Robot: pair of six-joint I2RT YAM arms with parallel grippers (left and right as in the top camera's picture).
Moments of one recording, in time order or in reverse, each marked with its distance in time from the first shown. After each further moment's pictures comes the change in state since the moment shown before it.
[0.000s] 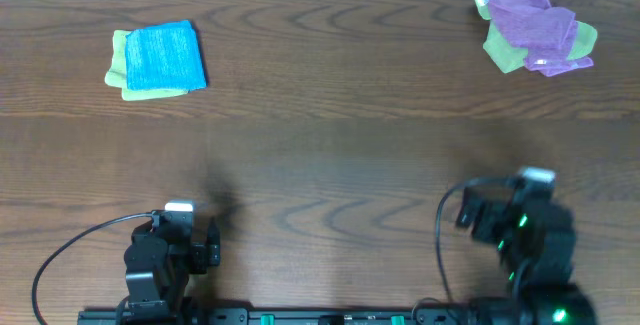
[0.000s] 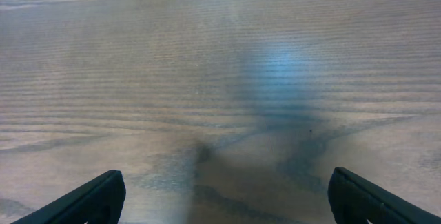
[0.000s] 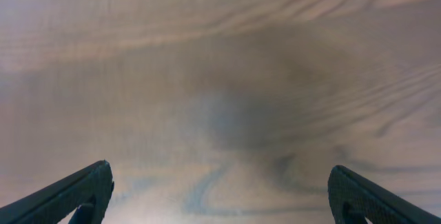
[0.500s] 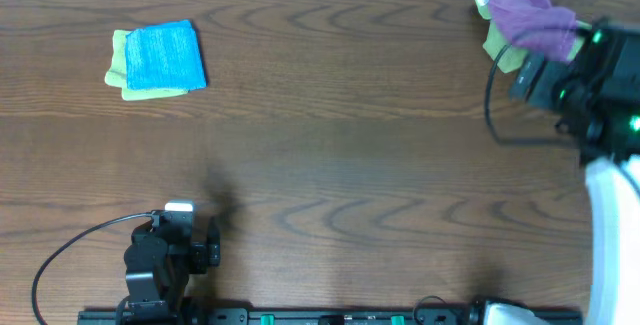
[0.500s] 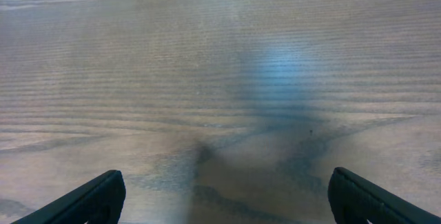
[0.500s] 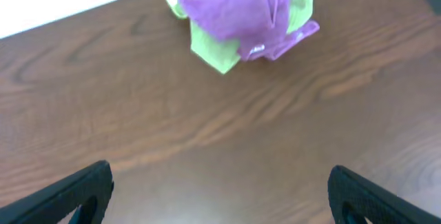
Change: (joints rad) left arm 0.000 0.000 -0.001 0.002 0.000 0.000; right arm -0.171 0.844 0.871 -0.127 -0.014 0.008
